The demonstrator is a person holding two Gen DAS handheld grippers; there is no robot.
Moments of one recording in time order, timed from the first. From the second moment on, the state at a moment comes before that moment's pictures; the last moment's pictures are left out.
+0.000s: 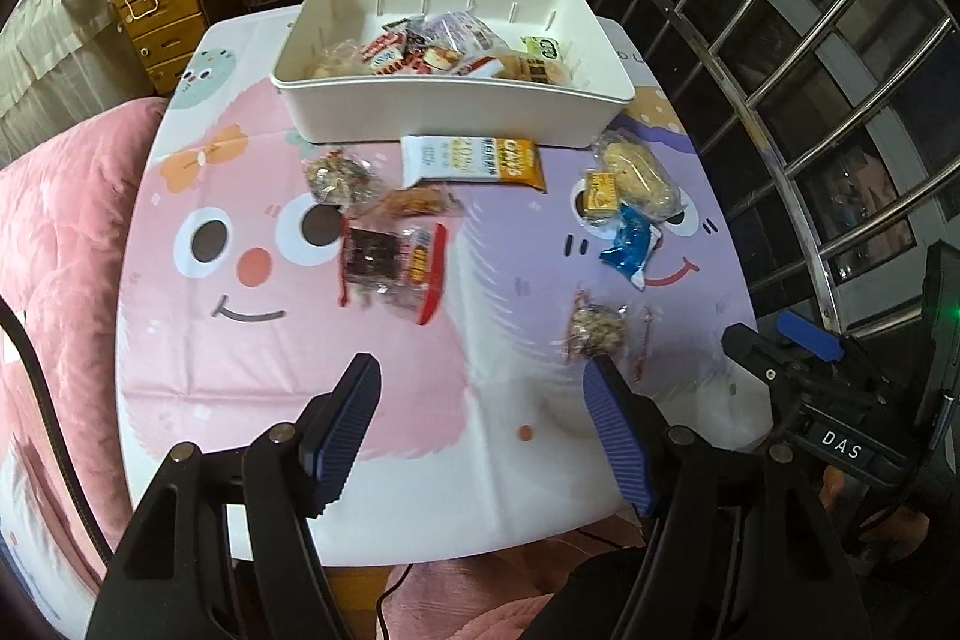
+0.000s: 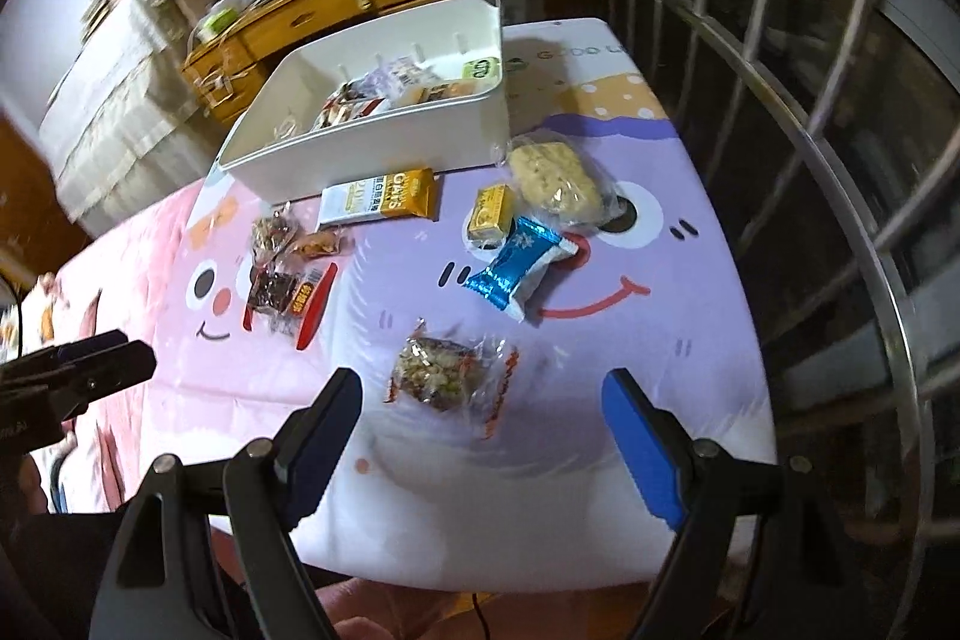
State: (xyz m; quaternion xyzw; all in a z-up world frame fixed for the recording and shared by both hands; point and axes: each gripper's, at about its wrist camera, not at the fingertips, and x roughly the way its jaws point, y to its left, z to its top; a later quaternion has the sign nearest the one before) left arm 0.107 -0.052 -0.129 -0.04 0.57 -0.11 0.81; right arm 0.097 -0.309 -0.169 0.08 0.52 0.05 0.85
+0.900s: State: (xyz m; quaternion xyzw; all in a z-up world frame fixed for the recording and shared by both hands) left arm 0.130 -0.159 -0.214 -0.06 0.64 -0.05 0.76; right arm 0.197 -0.380 -0.217 0.01 0.54 0.16 0.83
